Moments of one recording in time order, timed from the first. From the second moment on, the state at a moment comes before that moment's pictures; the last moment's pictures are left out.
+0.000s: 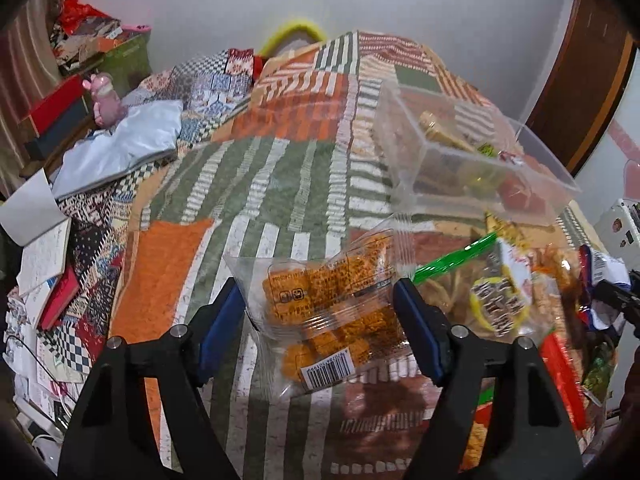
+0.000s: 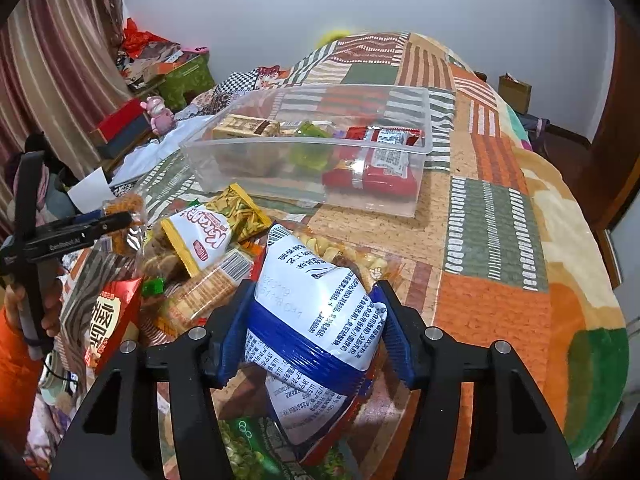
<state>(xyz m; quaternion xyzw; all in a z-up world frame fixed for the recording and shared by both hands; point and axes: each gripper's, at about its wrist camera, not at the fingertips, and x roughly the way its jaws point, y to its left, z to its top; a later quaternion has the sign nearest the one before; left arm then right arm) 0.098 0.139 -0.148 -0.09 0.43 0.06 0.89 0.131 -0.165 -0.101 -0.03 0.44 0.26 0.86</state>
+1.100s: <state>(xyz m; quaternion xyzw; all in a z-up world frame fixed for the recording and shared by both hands) 0.145 0.145 -0.194 -0.18 0.50 0.02 0.85 0.144 -0.174 -0.078 -0.01 0.41 0.26 0.88</state>
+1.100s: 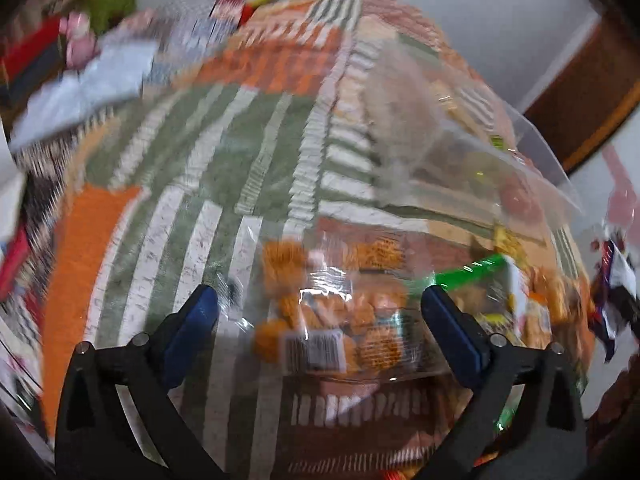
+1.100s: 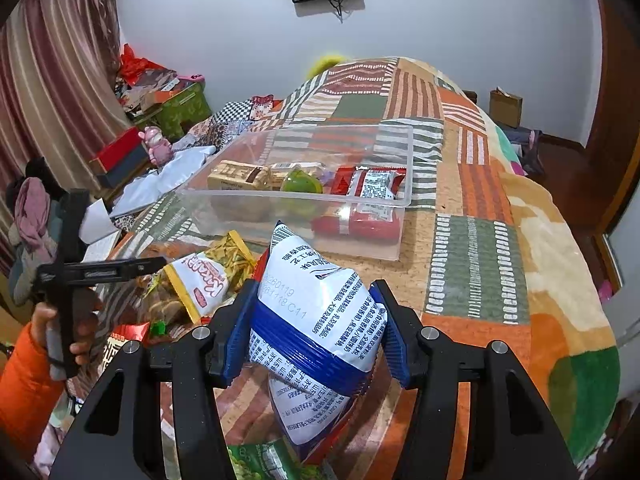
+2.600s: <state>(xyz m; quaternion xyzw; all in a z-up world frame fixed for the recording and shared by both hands) 0.133 0.113 -0.074 -0.07 0.37 0.02 0.93 0.184 -0.161 -0.043 0.01 0.35 0.26 0.90</state>
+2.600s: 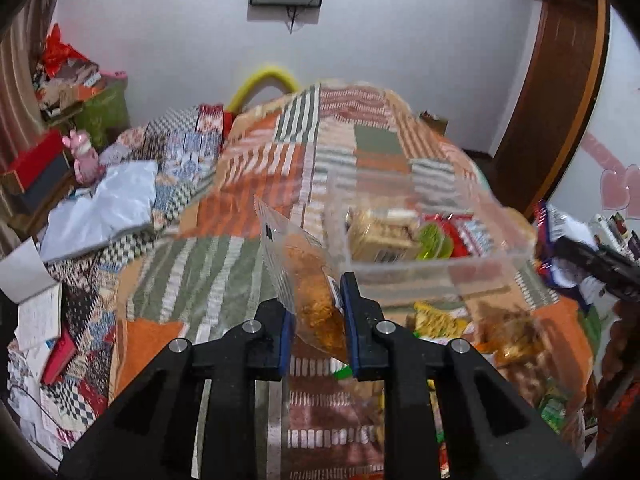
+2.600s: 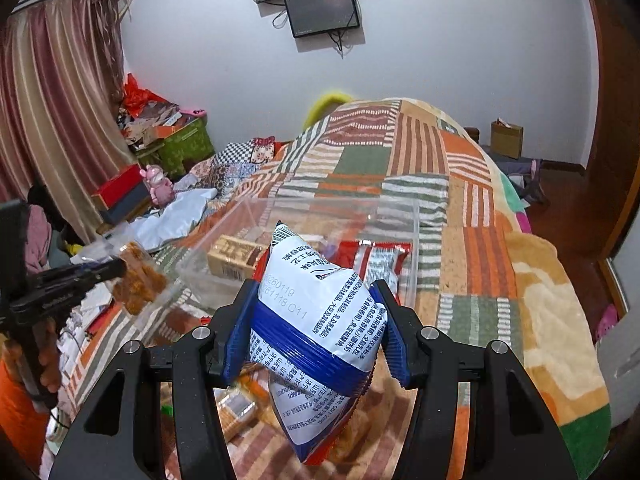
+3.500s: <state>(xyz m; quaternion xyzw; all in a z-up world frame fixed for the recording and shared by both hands) 0.207 0.036 -0.045 -0.02 0.33 -0.07 0.94 0.237 -0.148 -0.056 0.00 0.36 0.25 0.90</state>
